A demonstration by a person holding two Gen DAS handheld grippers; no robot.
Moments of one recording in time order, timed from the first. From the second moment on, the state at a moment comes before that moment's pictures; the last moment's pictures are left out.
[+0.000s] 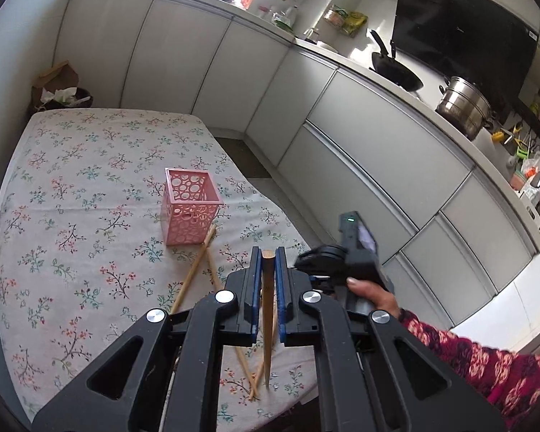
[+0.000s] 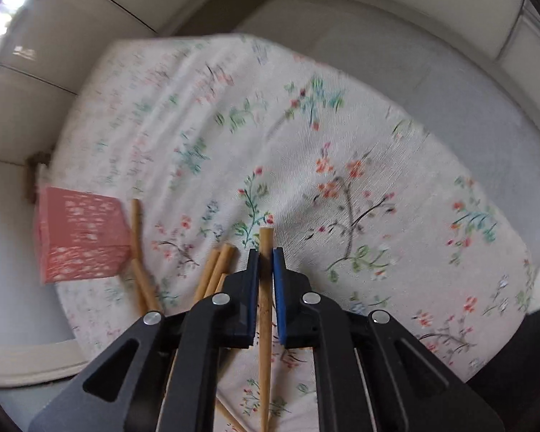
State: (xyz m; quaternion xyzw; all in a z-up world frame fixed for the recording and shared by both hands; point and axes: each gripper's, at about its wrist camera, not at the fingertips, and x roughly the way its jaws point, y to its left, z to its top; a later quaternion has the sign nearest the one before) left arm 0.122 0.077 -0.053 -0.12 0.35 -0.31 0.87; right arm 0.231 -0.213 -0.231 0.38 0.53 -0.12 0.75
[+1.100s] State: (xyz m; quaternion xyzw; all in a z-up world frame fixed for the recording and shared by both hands) left arm 0.194 0.045 0.079 -0.13 0.21 -0.18 0.95; right arm 0.154 -0.226 0.017 0.22 0.17 0.01 0.96
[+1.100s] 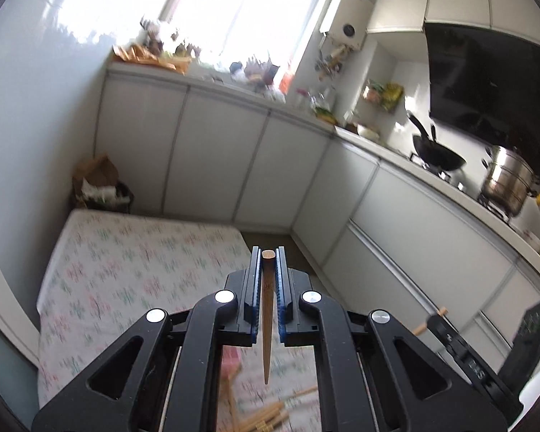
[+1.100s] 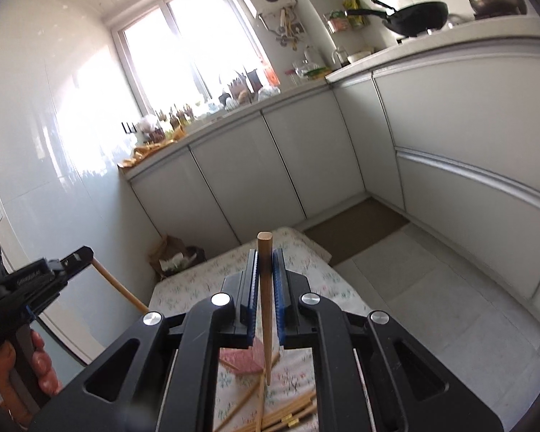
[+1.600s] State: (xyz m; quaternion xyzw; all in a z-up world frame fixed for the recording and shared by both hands) left arm 0.263 0.032 0.016 -0.07 0.22 -0.10 0.97; right arm 0.186 -0.215 0.011 0.22 0.18 0.02 0.96
